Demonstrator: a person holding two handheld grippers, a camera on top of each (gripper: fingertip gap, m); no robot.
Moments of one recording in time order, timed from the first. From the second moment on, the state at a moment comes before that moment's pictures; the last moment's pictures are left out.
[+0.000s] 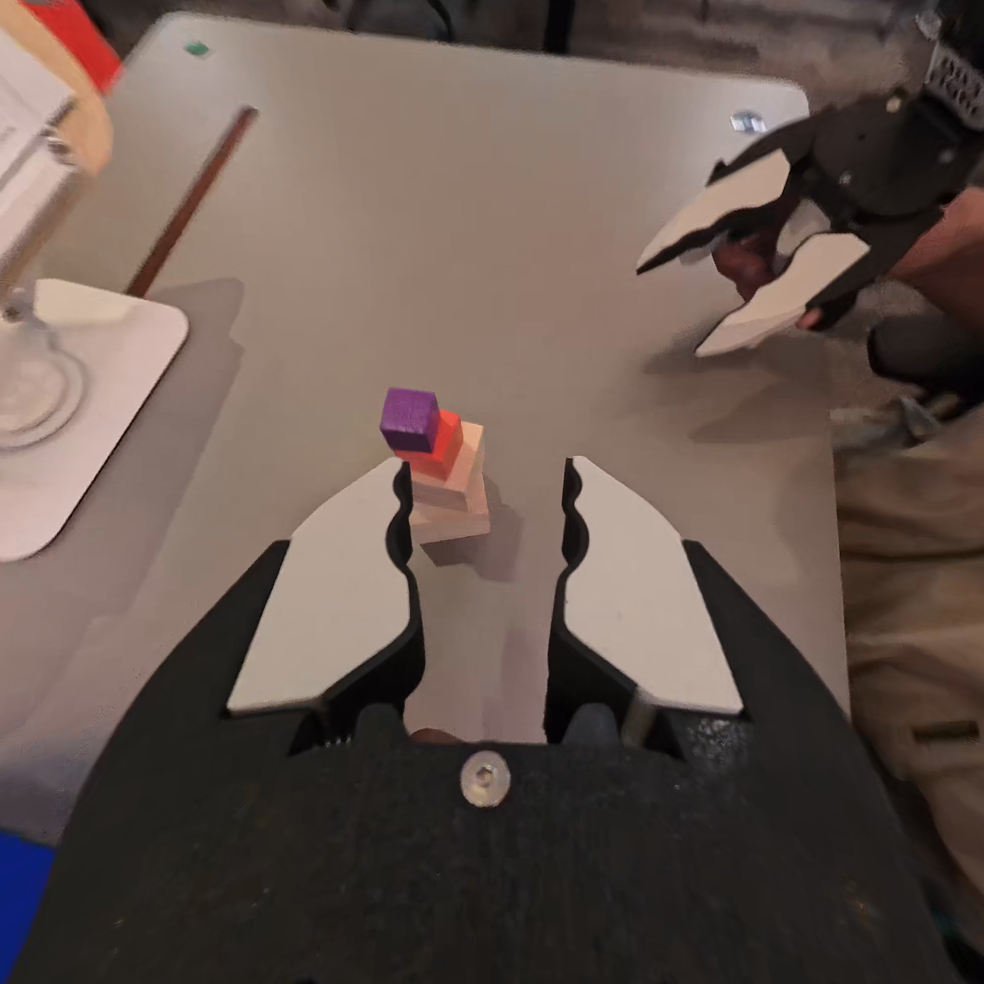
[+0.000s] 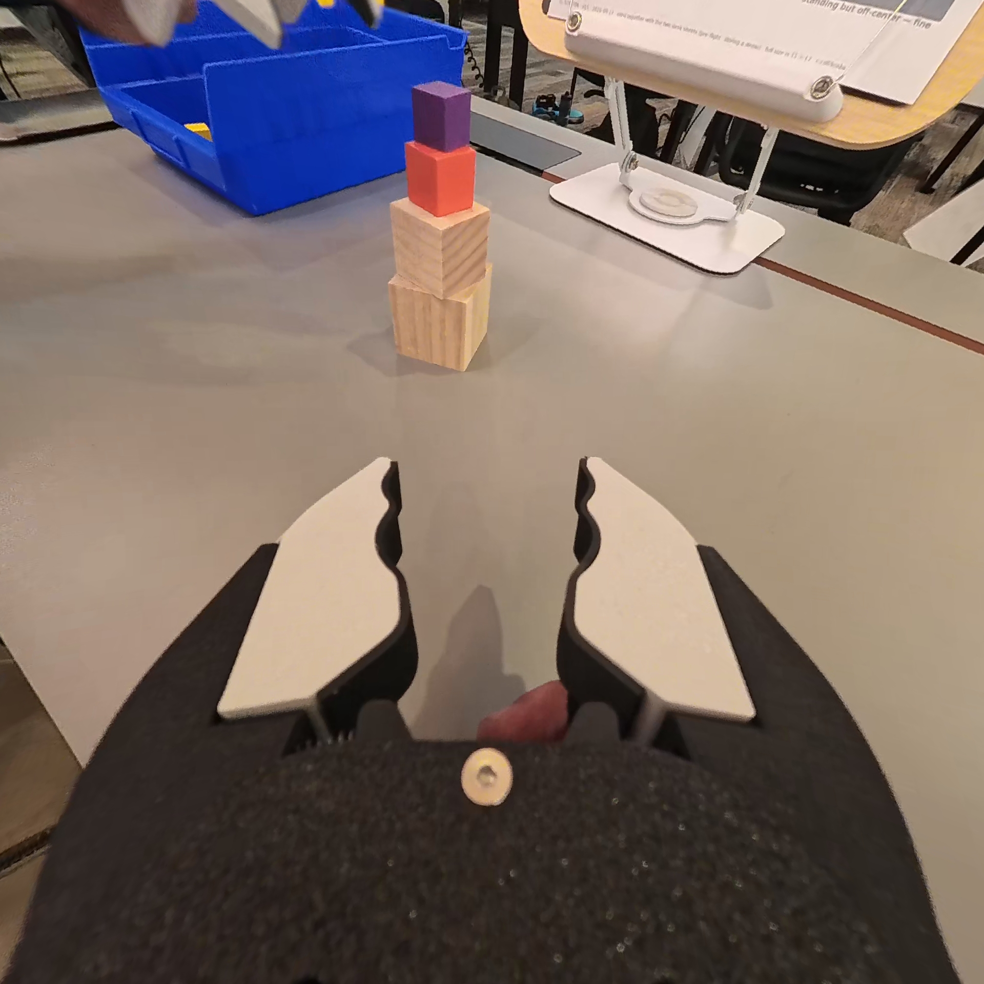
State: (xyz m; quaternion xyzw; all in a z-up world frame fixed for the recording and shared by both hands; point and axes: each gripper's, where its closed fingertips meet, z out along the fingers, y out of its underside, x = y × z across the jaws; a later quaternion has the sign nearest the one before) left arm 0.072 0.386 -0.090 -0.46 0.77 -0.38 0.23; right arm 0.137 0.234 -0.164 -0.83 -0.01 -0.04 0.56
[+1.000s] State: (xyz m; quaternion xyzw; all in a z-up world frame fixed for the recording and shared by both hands) left arm -0.036 0.395 -0.180 -0.69 0.49 -0.36 0.39; right arm 0.128 0.275 -0.168 -0.87 -0.14 0.02 0.48
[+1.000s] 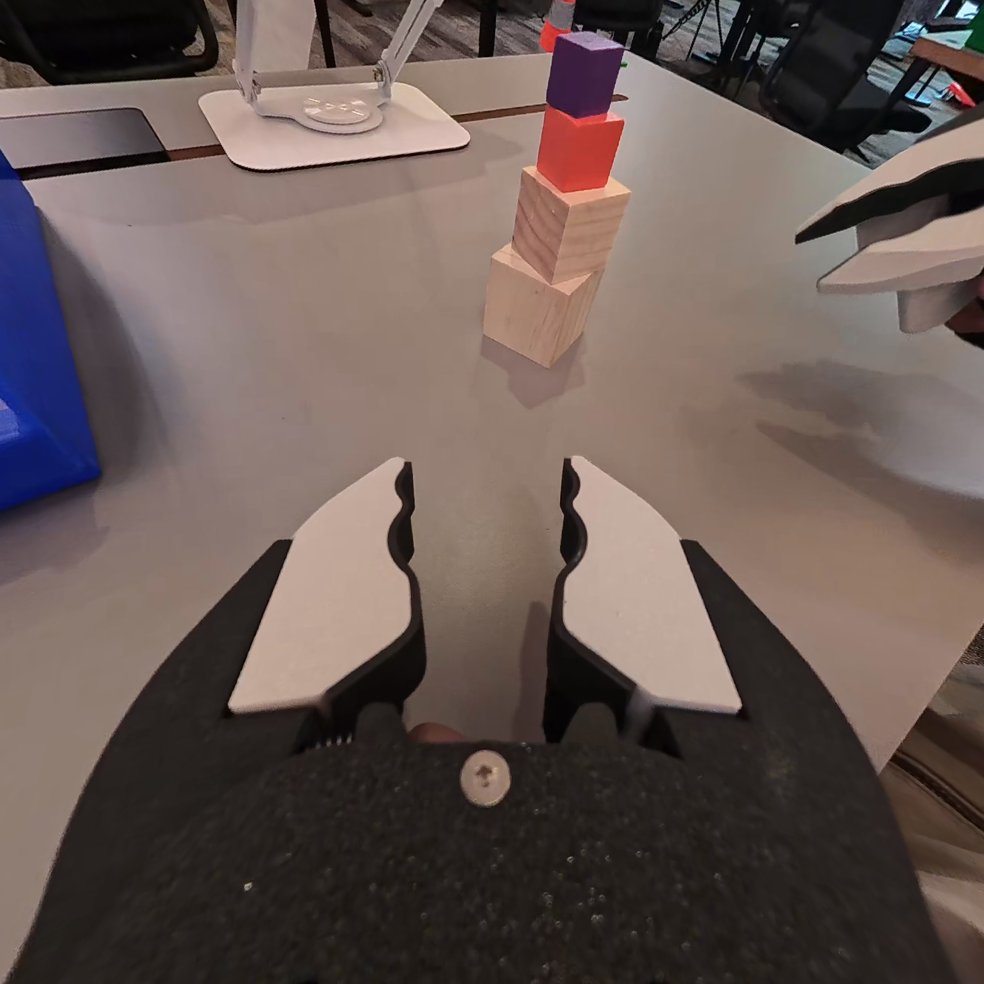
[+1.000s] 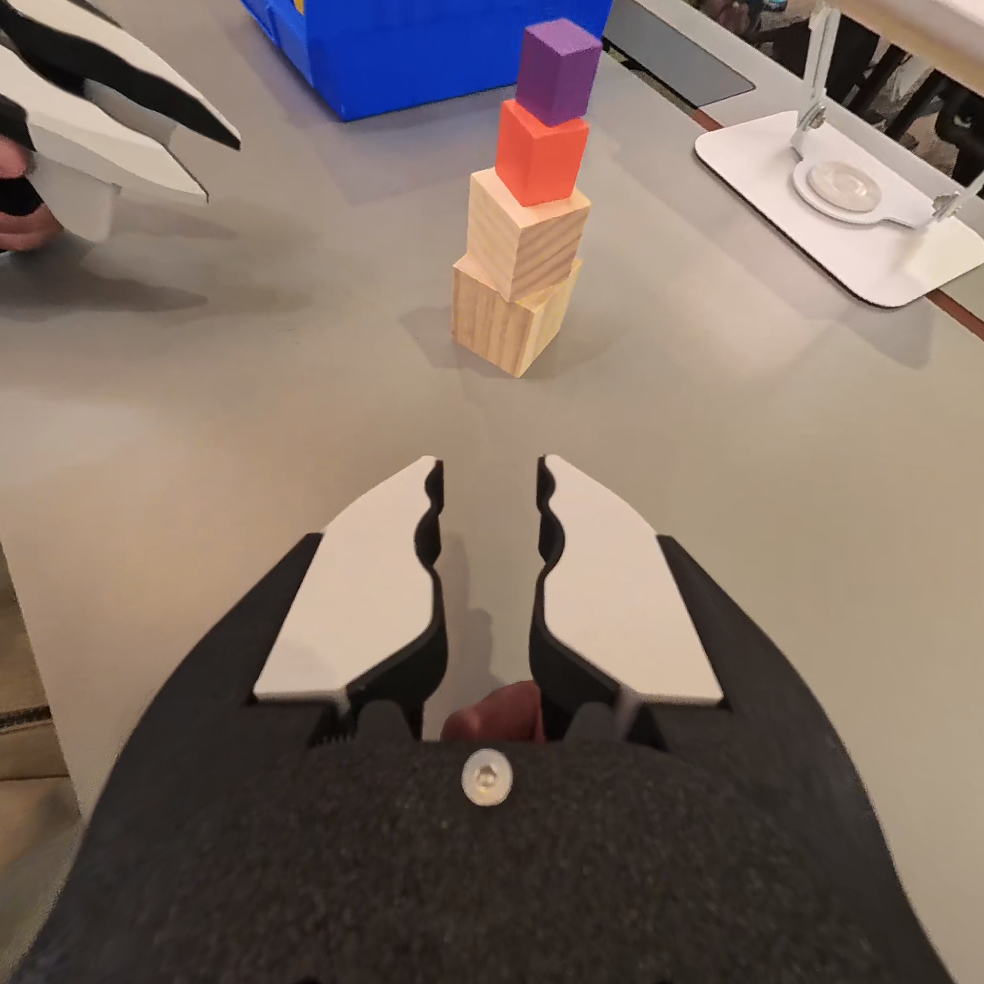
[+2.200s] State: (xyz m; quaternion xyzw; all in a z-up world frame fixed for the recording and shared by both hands) left arm 0.036 0.466 -0.206 -0.65 0.75 -0.11 -0.01; right arm 0.144 0.244 -0.180 -0.86 -0.11 0.02 0.49
